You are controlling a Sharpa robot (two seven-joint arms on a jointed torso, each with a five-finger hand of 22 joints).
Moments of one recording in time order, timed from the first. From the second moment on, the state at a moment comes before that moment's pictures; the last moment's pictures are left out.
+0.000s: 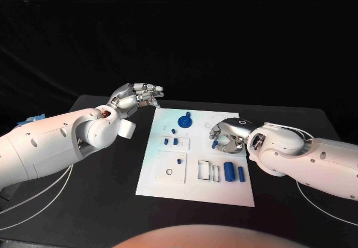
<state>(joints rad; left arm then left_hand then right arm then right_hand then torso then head) 1.14 -0.85 0.02 1.41 -0.09 -0.07 0.40 1.35 -0.17 0.52 0.00 0.34 0.87 0.21 0.29 0.24 0.99 0.14 0.37 0.08 0.91 0.08 0.99 0.32 0.18 0.79 0.17 0.79 0.63 1.15 -0.85 -0.12 1.61 -1.63 -0.24 -0.19 1.32 -0.18 0.50 0.02 0.12 0.88 0.17 0.24 0.32 0.92 0.11 0.29 0.10 1.46 0.03 1.31 1.13 0.09 1.35 0.13 1.03 1.31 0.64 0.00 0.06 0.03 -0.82</state>
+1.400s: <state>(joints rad) 1.14 -0.86 0.02 1.41 -0.09 -0.07 0.40 1.35 -0.17 0.52 0.00 0.34 0.87 0.21 0.29 0.24 0.99 0.14 0.37 0.08 0.91 0.08 0.99 0.32 0.18 0.79 0.17 0.79 0.63 1.15 -0.87 -0.12 1.68 -1.63 -0.34 -0.22 1.34 -0.14 0.62 0.01 0.06 1.01 0.14 0.29 0.36 1.10 0.07 0.33 0.10 1.47 0.00 1.36 1.18 0.08 1.43 0.10 1.23 1.31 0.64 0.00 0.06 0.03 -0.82</state>
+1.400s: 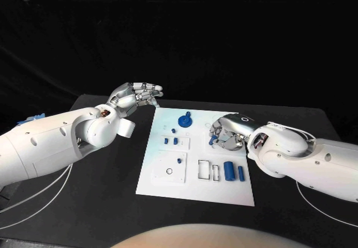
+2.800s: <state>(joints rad) 1.14 -0.84 0.02 1.40 -0.09 -0.07 0.40 1.35 -0.17 0.52 0.00 0.34 0.87 0.21 0.29 0.24 0.99 0.14 0.37 0.08 0.91 0.08 0.99 0.32 0.18 0.79 0.17 0.79 0.63 1.05 -0.63 -0.14 1.70 -1.59 -0.38 -0.16 1.33 -0.13 0.62 0.01 0.06 1.01 0.14 0.29 0.36 1.11 0.07 0.33 0.10 1.46 0.00 1.37 1.18 0.08 1.44 0.10 1.22 1.31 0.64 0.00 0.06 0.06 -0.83</state>
